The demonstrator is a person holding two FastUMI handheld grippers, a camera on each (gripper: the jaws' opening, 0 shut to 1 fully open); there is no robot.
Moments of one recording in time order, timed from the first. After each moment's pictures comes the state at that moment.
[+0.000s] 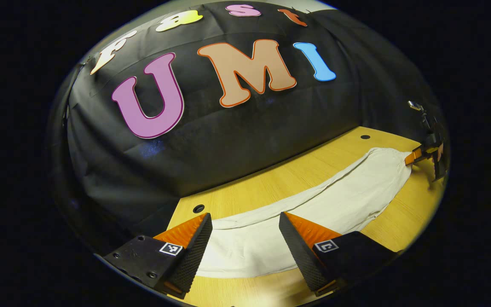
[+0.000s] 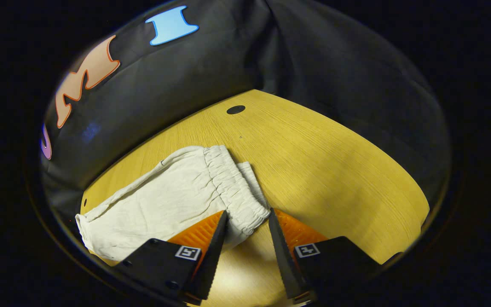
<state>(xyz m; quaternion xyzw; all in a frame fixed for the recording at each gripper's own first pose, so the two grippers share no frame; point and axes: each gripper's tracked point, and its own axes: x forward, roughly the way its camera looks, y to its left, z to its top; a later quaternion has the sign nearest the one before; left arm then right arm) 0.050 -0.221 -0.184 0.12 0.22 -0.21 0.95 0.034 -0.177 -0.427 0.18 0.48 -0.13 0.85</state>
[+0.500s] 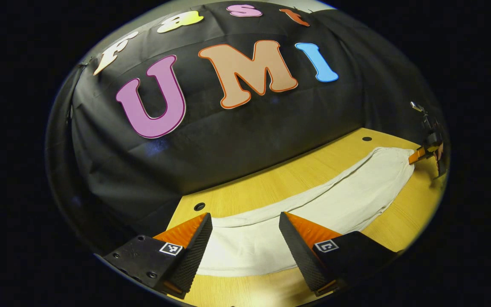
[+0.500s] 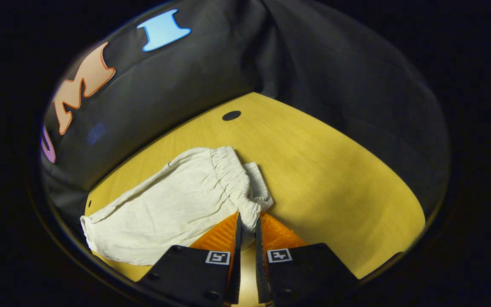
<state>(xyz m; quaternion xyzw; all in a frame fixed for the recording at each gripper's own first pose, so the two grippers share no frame) 0.038 -0.228 -0.178 0.11 0.22 -0.19 0.95 0.035 -0.186 -0.402 0.18 0.47 -0.13 0.85</state>
